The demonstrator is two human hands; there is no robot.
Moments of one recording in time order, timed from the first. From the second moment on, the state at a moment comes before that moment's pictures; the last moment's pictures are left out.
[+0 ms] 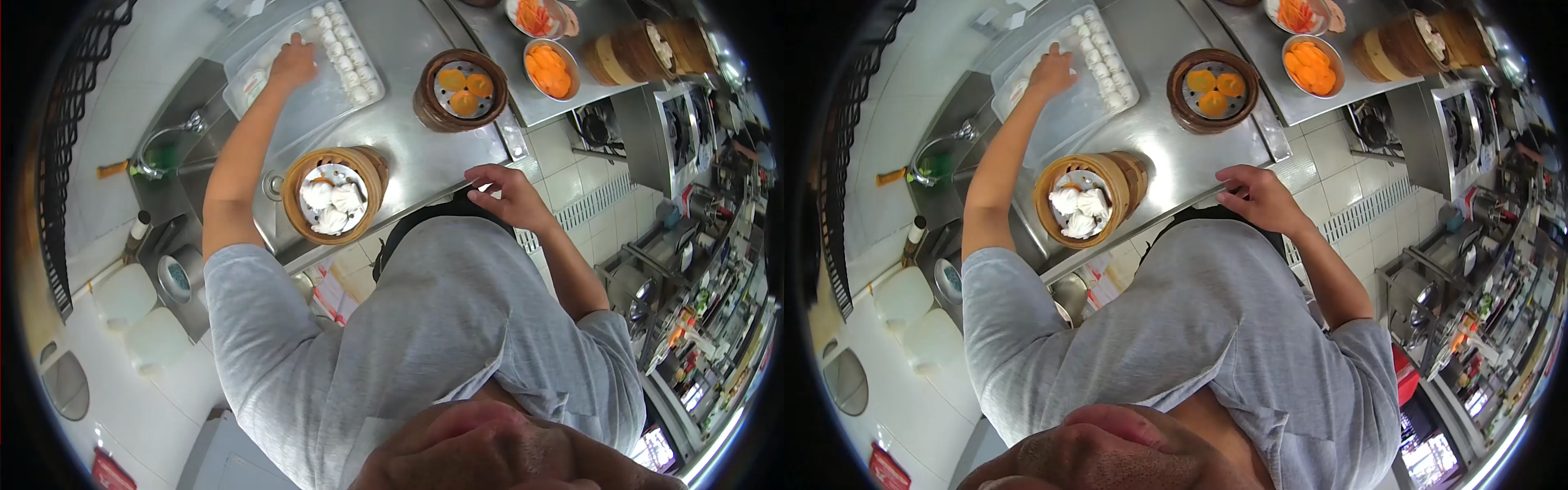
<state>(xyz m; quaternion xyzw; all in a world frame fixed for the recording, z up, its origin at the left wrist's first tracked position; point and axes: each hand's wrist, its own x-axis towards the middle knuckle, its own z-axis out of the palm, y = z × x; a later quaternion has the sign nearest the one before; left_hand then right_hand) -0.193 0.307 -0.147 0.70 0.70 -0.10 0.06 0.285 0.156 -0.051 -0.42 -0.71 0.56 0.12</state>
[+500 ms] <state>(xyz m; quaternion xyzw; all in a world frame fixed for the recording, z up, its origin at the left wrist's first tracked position) -0.213 0.201 -0.120 0.60 0.78 0.10 0.14 0.020 0.262 -0.103 -0.32 -0.87 0.35 0.14</state>
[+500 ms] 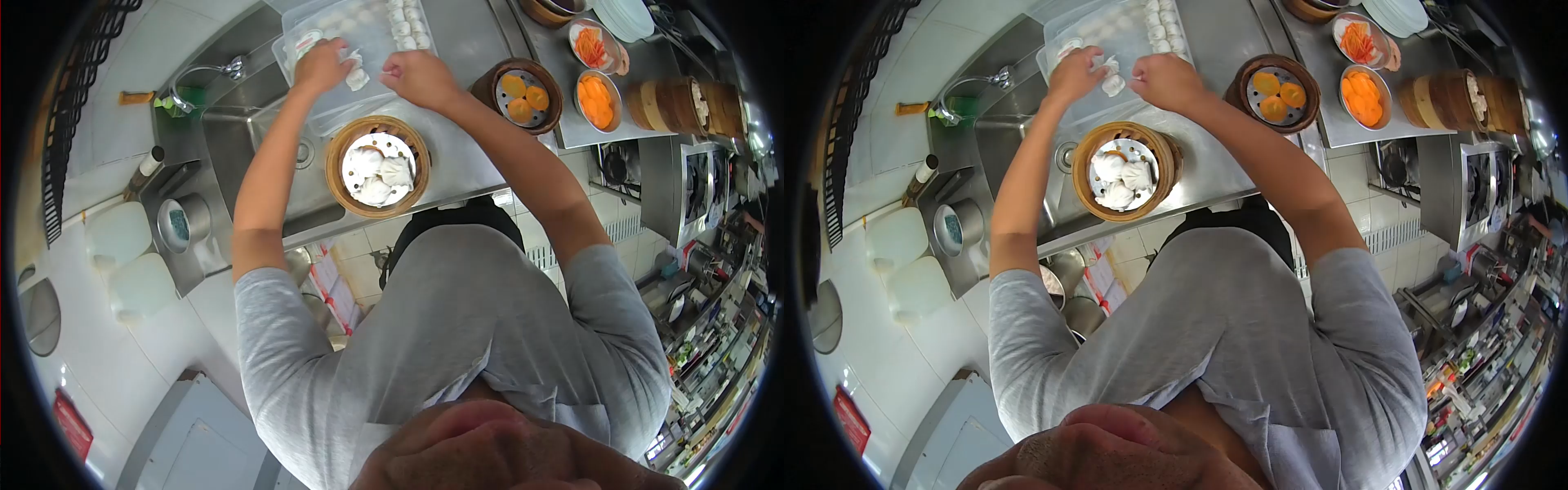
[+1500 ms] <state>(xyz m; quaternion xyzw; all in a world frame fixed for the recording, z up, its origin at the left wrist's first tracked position) -0.198 0.190 -0.080 0.63 0.76 0.08 0.10 0.023 0.270 -0.069 -0.24 -0.88 0.31 0.27</state>
